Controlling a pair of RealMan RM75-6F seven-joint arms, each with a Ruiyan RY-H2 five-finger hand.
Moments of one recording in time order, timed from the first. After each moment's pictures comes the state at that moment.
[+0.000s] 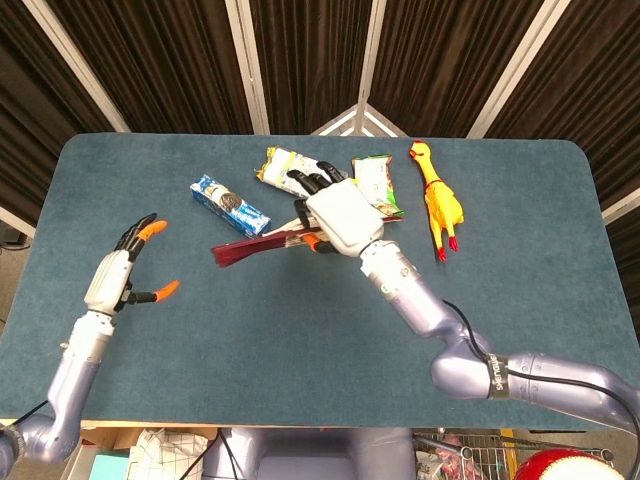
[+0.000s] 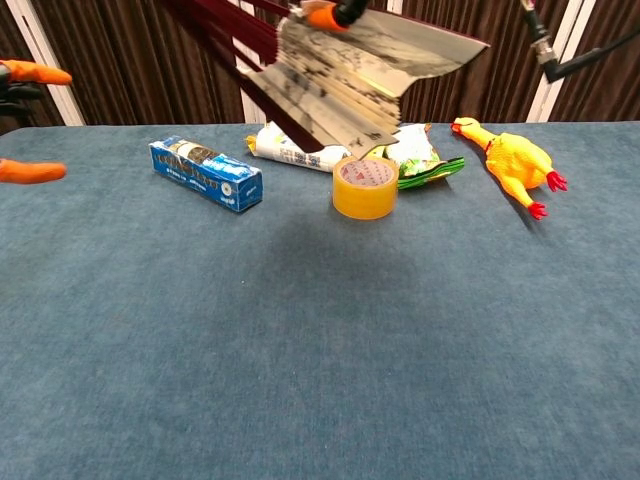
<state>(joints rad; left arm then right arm) -0.42 -1.42 -0.24 -1.45 1.39 1.18 -0.40 1.05 -1.32 0.47 -1.72 -0.93 0.86 -0.45</state>
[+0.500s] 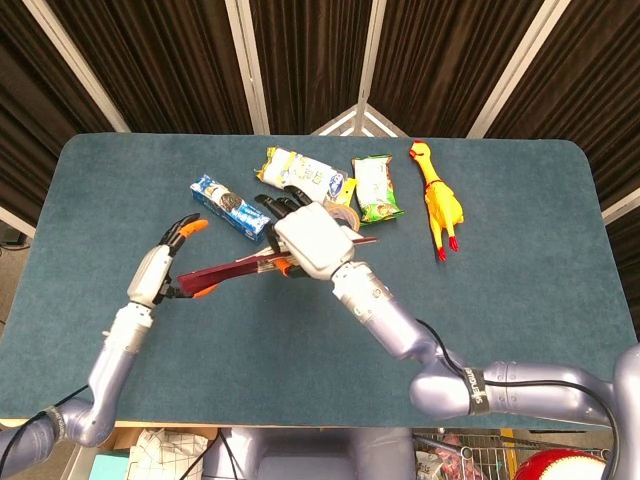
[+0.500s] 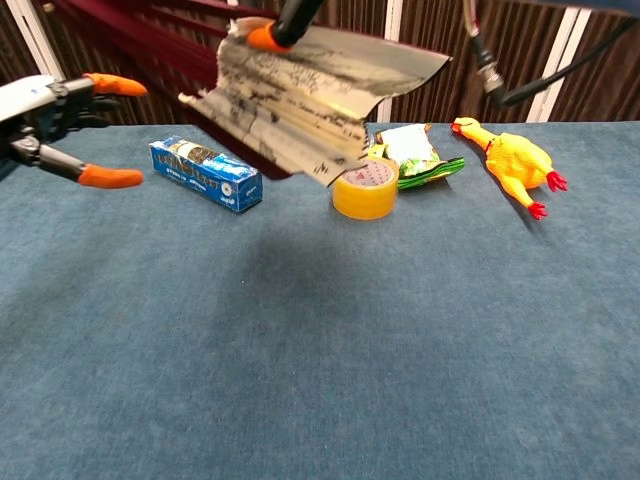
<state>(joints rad) -0.52 -1.54 -0.26 -1.41 1.38 1.13 -0.46 1.13 -1.38 0.42 -1.80 -0.85 0.93 -0.50</state>
